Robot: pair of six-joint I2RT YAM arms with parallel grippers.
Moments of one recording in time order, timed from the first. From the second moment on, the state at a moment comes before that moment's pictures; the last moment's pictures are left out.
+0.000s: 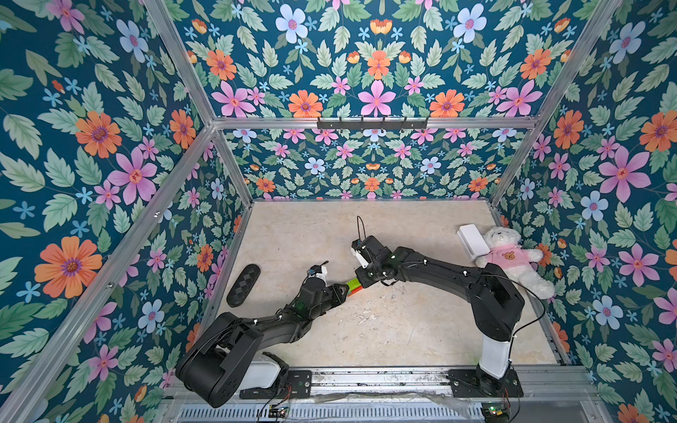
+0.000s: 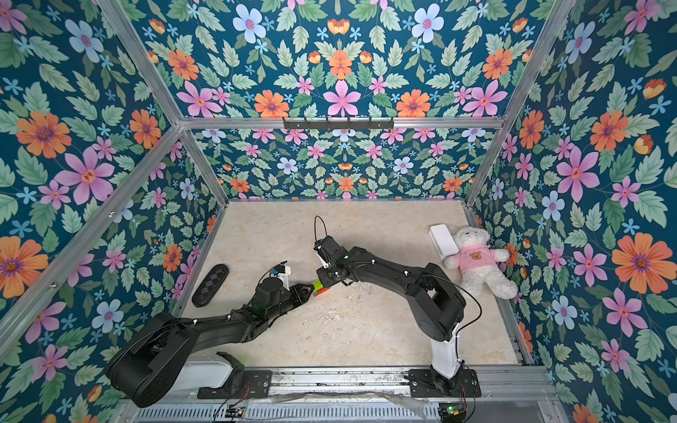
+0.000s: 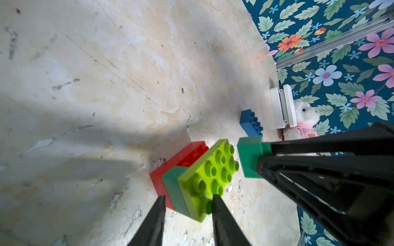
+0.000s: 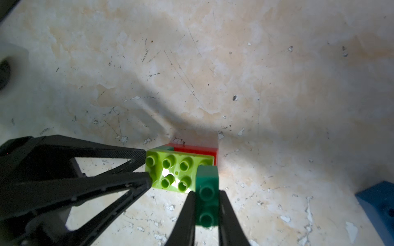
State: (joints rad) left arm -0.58 1.33 0.26 0.51 0.14 -0.91; right arm 0.90 1.90 1.42 -0.56 -0.03 0.28
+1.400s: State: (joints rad) left arm -0.58 1.35 0.25 0.58 0.15 -0.89; right arm 0.91 1.94 1.47 -0.60 -0.04 0.26
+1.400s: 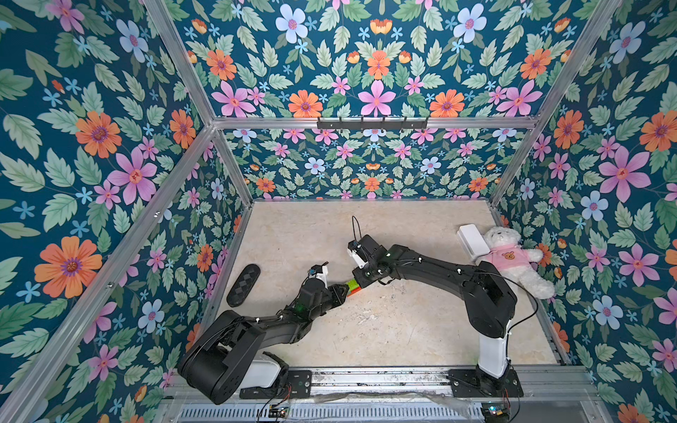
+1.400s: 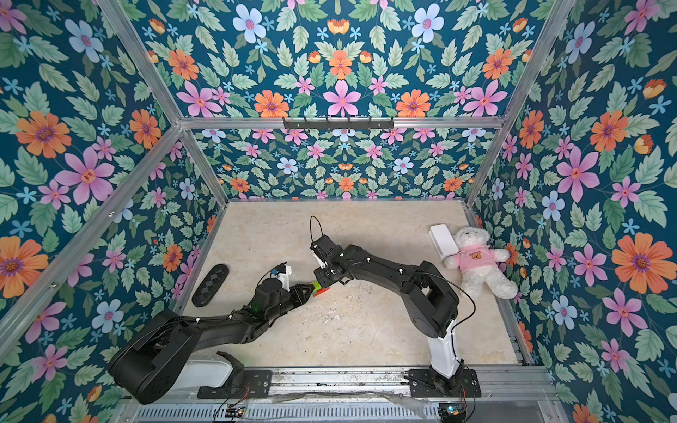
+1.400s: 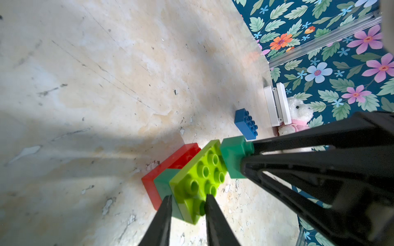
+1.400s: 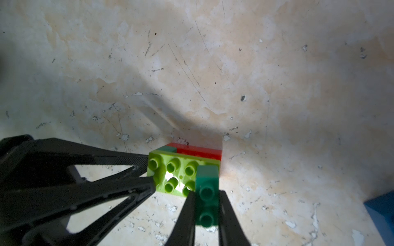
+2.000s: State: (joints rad) left arm -0.58 1.38 0.25 0.62 0.15 -0.89; right arm 0.91 1.94 1.49 -0.62 -0.04 0.26
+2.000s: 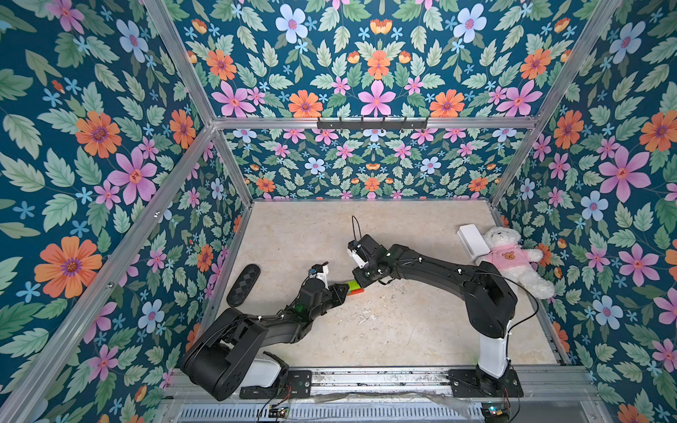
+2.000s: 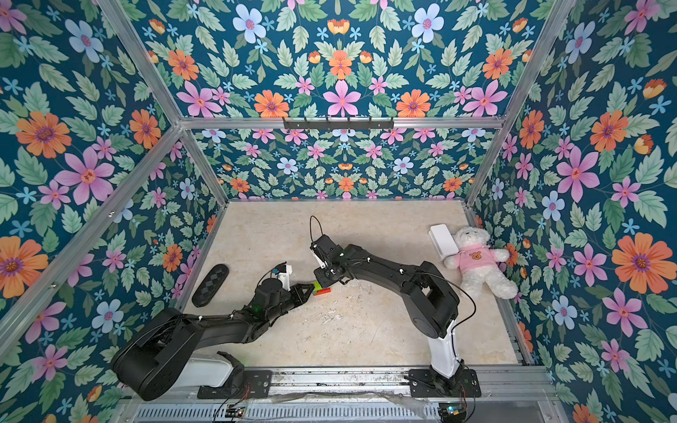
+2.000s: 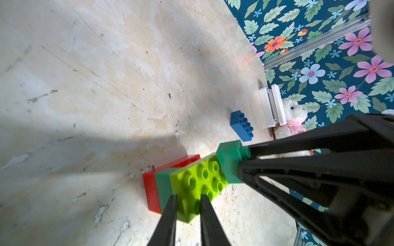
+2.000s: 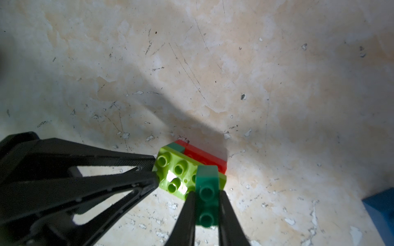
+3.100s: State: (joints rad) left arm -0.58 1.41 0.25 0.67 0.16 -0.90; right arm 0.91 1.92 1.49 -0.71 0.03 0.50
